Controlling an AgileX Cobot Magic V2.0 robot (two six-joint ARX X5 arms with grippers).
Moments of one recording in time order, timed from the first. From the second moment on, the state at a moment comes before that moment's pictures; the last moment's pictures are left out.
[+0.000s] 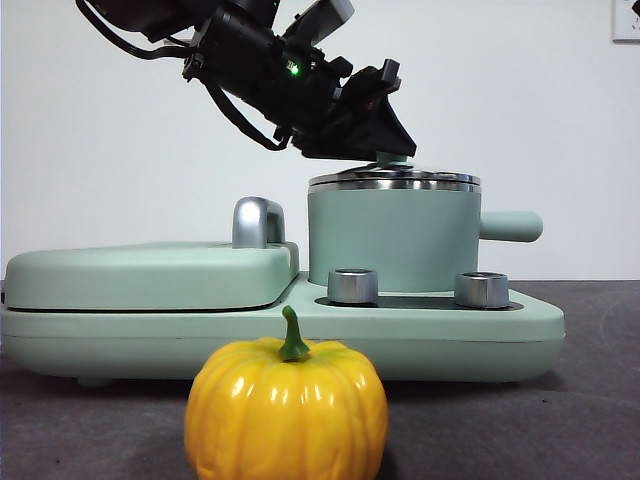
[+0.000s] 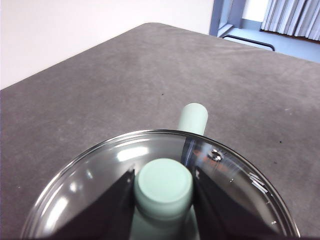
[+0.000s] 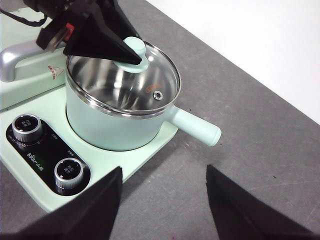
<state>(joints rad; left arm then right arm) -0.65 1.79 1.23 0.27 0.32 0.12 0.15 0.62 0.79 -0.61 -0.34 -0.47</state>
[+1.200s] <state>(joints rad) -0.64 1.36 1.23 -0.10 0.28 0.12 0.17 0.62 0.79 -0.61 -0.34 -0.44</state>
